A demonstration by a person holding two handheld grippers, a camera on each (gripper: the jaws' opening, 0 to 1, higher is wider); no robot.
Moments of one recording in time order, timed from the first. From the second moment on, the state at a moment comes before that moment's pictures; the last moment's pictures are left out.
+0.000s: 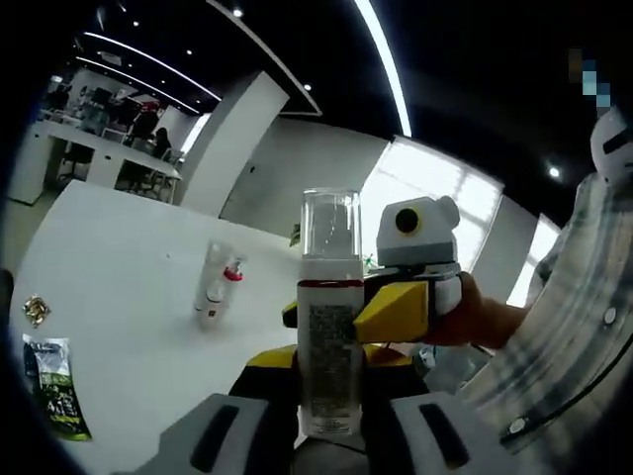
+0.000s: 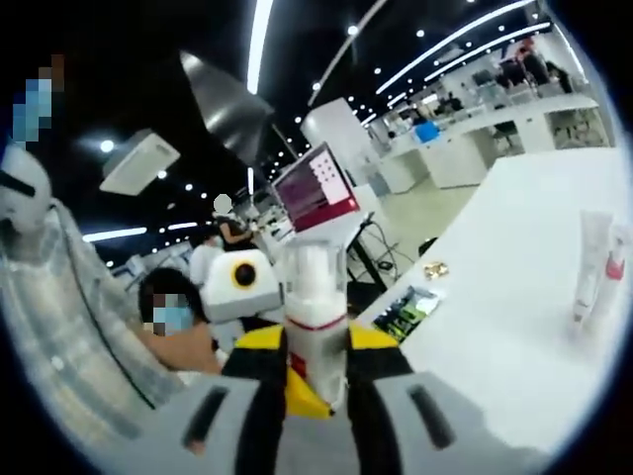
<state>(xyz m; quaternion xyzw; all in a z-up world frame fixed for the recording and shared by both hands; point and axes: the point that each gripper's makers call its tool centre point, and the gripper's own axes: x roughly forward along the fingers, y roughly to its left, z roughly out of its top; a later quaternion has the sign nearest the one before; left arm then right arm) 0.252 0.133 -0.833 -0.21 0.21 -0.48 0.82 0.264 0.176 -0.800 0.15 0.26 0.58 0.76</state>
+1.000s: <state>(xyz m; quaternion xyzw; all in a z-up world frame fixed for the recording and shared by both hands) 0.273 0.218 -0.948 0.07 0.25 -0.28 0.93 0.331 0.132 -0.830 0.13 0.26 0.52 0.80</state>
